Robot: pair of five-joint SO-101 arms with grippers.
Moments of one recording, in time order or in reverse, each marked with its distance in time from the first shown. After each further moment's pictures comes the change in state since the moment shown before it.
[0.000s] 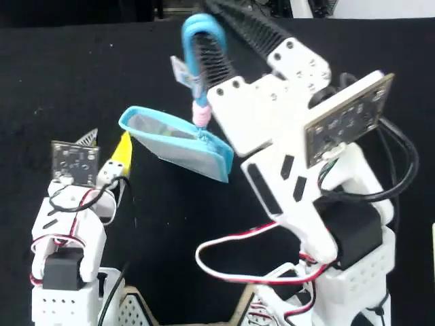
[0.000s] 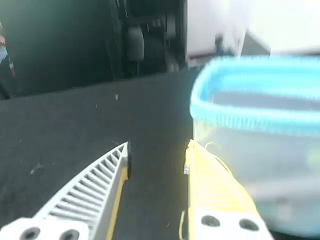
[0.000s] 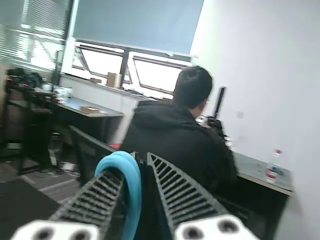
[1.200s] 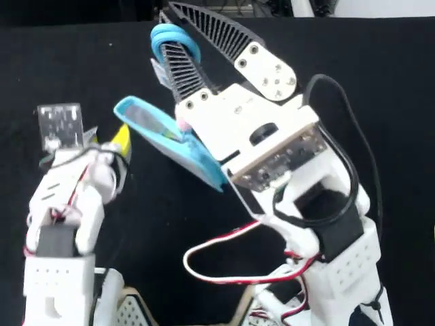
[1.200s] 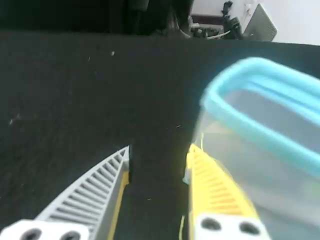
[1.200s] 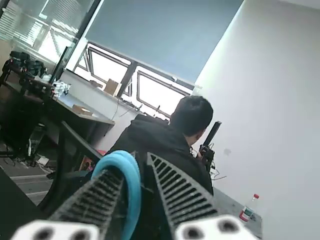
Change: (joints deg) left arm 1.1 14.7 -11.8 11.2 5.9; right arm -2.7 0.0 5.9 -9.4 15.2
